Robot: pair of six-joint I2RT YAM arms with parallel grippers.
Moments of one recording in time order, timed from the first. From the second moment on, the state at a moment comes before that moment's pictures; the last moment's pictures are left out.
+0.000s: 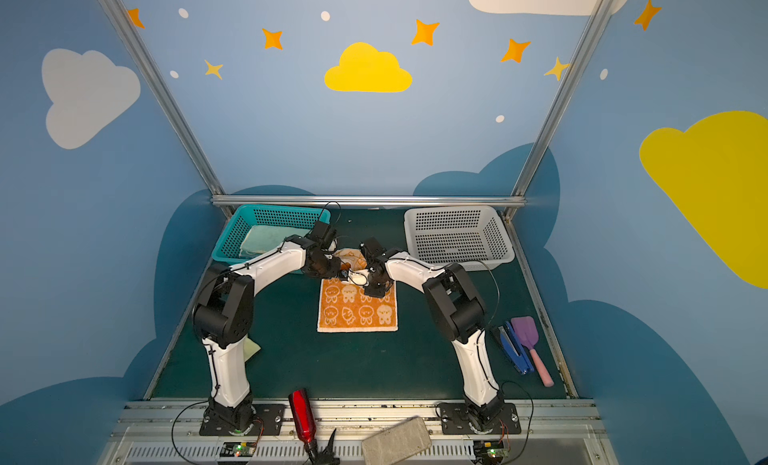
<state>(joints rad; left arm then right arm) -0.40 1.98 1.50 -0.70 0.00 -0.29 0.68 2.12 1.55 -0.61 -0.16 -0.86</state>
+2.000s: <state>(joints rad) -0.68 1.73 1.22 -0.90 -0.19 -0.34 0.64 1.55 1.01 -0.63 -0.18 -0.69</state>
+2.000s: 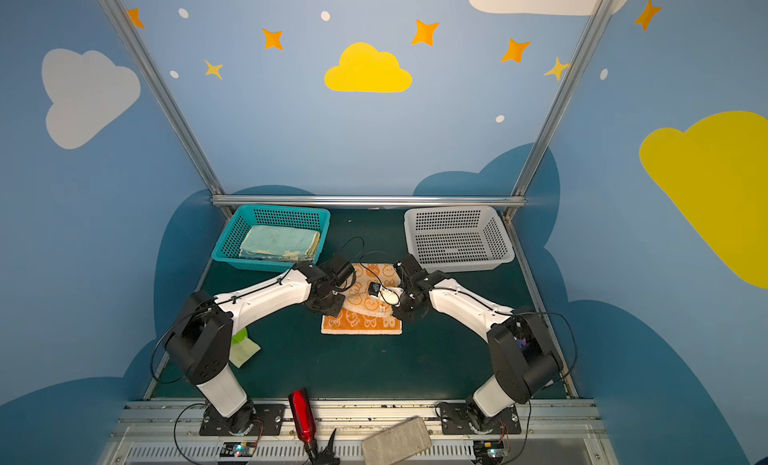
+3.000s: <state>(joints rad) -0.74 1.70 1.15 -0.89 -0.23 -0.38 0.71 1.54 0.99 -0.73 -0.15 -0.63</state>
